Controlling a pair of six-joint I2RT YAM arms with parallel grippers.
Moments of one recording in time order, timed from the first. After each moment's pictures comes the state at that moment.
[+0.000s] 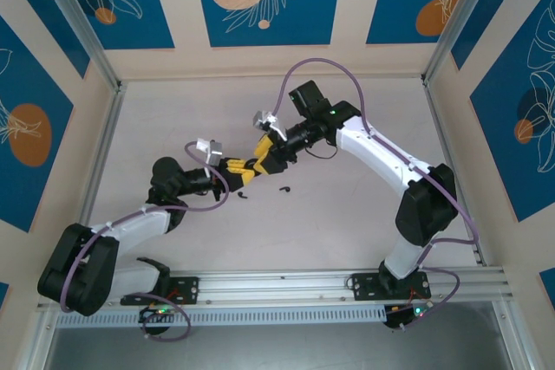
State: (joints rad) left arm -0.39 1.23 0.40 0.99 1.01 -0.47; right arm 0.60 1.70 1.55 -0.83 -0.97 -0.47
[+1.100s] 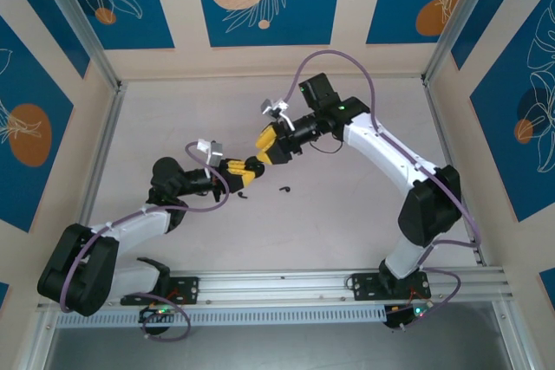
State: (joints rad) left arm -0.39 1.23 0.40 0.99 1.03 -0.47; right arm 0.56 1.70 1.57 -0.79 -1.14 -0.42
